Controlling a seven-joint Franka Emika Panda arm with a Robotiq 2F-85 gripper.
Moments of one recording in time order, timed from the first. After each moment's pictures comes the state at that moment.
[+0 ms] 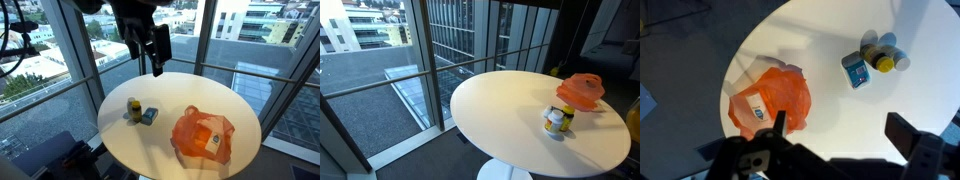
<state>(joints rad) -0.16 -0.67 -0.31 -2.40 -0.04 1.91 -0.21</state>
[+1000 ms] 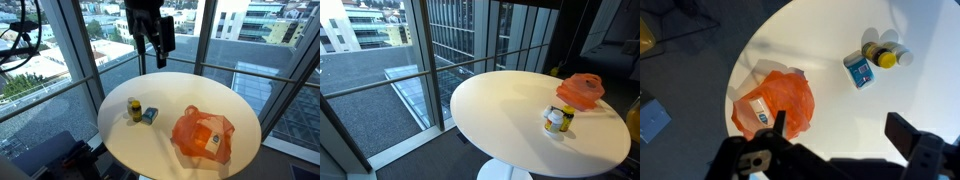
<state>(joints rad) -0.16 -0.55 -0.24 -2.29 -0.04 1.85 -0.10</state>
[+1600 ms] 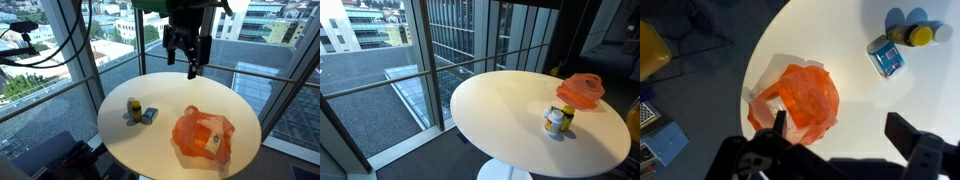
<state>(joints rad) -0.18 -0.22 -0.26 -2.06 -0.02 1.85 -0.07</state>
